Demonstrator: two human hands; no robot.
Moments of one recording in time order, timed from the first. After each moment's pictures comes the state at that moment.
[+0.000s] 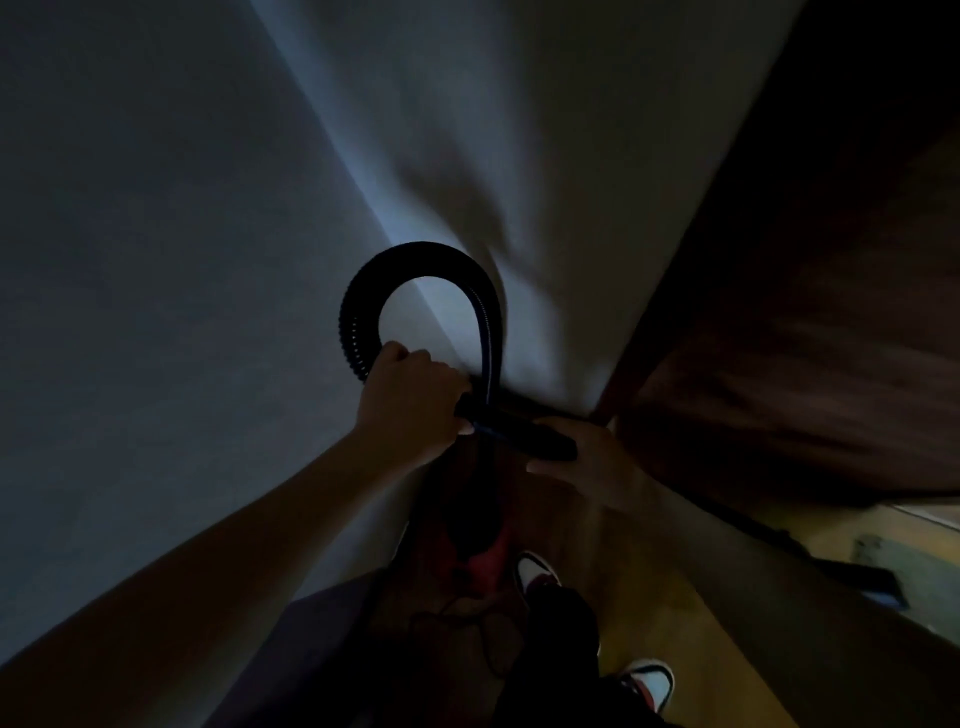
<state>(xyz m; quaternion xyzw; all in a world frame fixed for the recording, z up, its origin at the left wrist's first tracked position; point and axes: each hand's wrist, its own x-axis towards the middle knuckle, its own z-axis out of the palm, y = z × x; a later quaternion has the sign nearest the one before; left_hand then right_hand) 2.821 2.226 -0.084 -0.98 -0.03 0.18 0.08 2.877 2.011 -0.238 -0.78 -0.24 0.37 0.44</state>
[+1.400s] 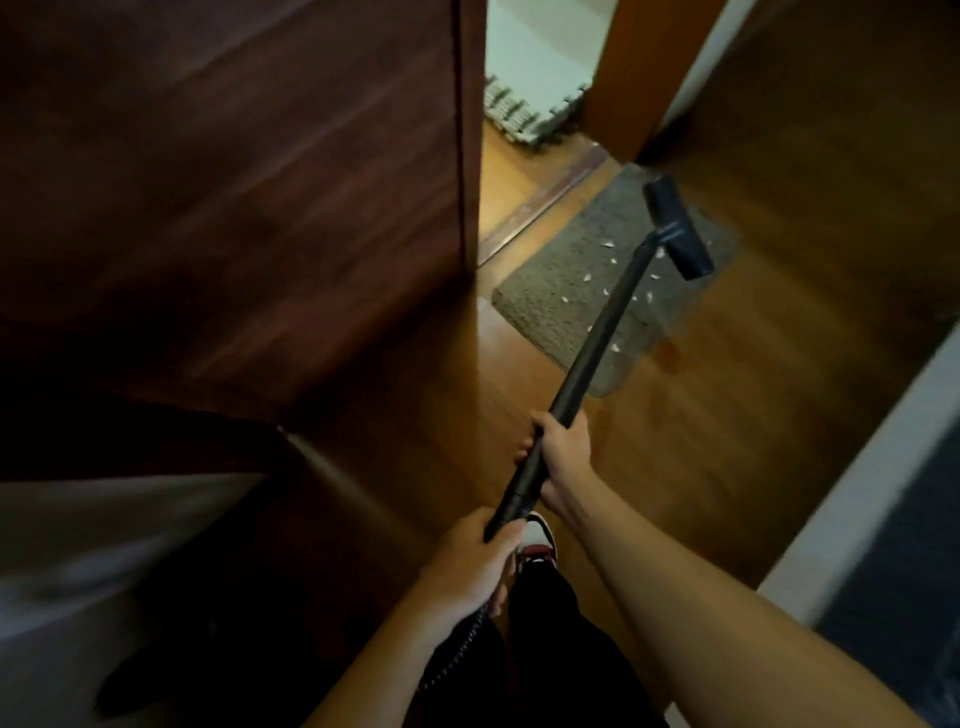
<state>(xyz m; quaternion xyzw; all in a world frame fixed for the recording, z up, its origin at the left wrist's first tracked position) 2.714 1.798 -0.285 -0.68 0.03 0.62 -0.38 2.695 1.645 -0.345 -0.29 0.63 -0.10 0.72</state>
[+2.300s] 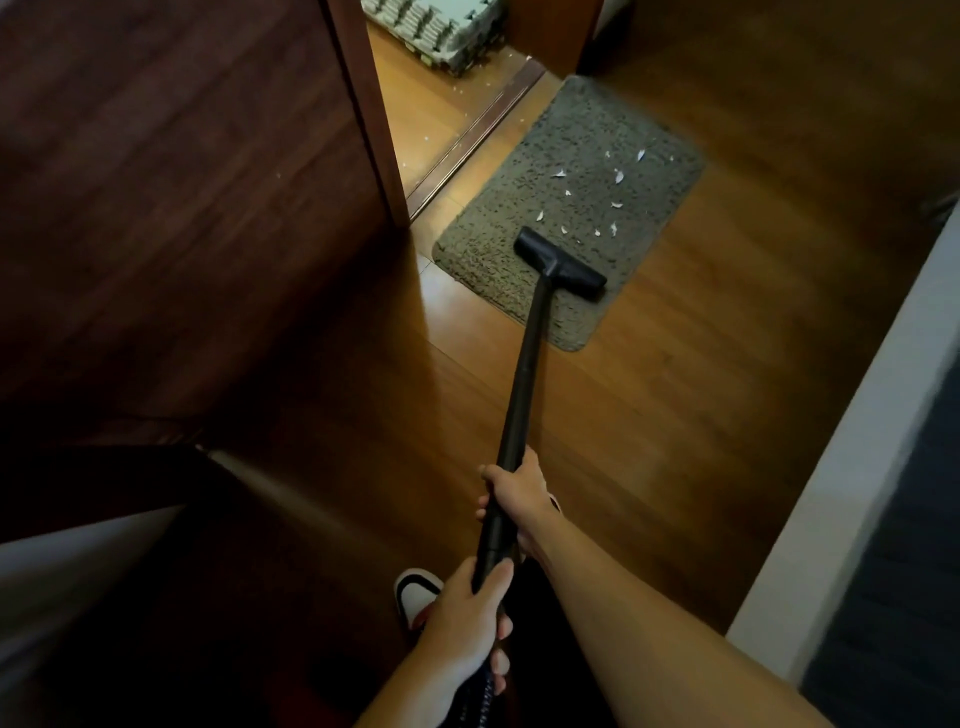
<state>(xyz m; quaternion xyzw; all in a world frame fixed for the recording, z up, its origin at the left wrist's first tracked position) 2.657 1.796 -0.433 -0.62 -0.15 0.71 -0.31 2.634 1.670 -0.505 -0.34 0.63 0.07 0.69</state>
